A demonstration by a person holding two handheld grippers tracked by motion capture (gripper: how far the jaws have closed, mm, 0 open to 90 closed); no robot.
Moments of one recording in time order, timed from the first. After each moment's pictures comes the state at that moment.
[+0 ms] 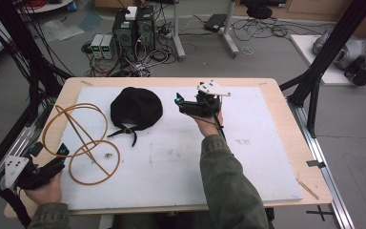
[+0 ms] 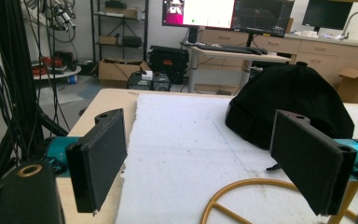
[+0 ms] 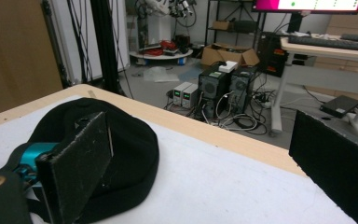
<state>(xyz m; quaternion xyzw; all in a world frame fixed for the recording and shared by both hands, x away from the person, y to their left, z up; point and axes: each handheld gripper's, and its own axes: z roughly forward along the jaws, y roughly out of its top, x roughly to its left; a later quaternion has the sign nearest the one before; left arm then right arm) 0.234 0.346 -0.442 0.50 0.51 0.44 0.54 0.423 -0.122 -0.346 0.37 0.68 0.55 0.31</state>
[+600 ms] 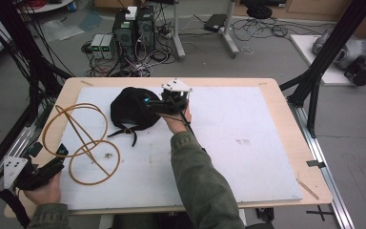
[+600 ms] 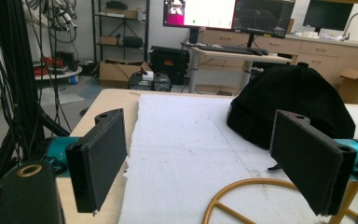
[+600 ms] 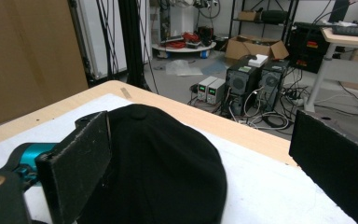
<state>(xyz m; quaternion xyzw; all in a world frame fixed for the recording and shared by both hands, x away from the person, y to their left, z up) 0.234 0.347 -0.443 0.51 0.51 0.44 0.54 0.443 -0.031 -0.362 0.35 0.70 0.55 0.28</state>
